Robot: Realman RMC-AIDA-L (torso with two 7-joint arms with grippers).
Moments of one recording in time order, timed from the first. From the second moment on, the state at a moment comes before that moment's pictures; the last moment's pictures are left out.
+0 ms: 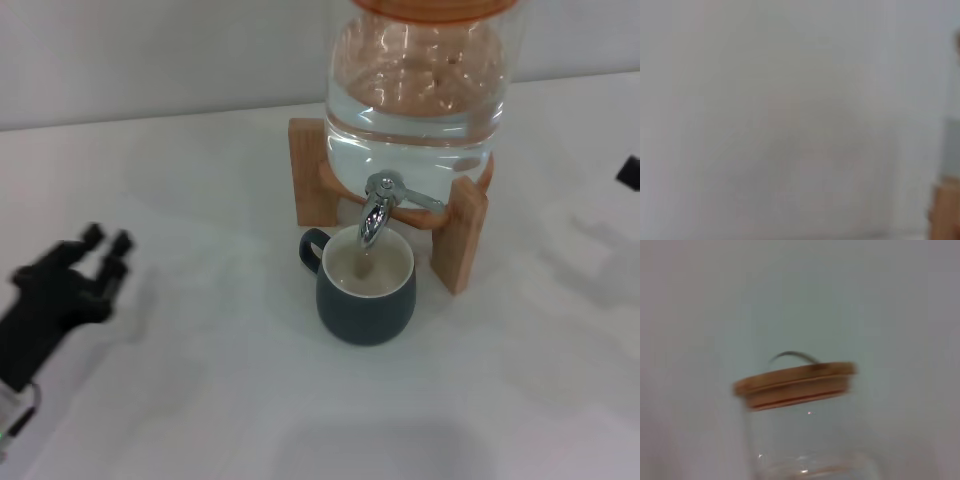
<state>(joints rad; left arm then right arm) -0.43 -2.07 2.46 0.05 -0.52 1.31 -0.55 0.12 2.00 -0.65 -0.67 1.79 1.72 -1.97</state>
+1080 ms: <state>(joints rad) -0.38 -2.06 2.44 -0.04 -0.70 1.44 -0.63 0.14 2.01 -1.12 -1.10 1.69 1.49 -1.57</state>
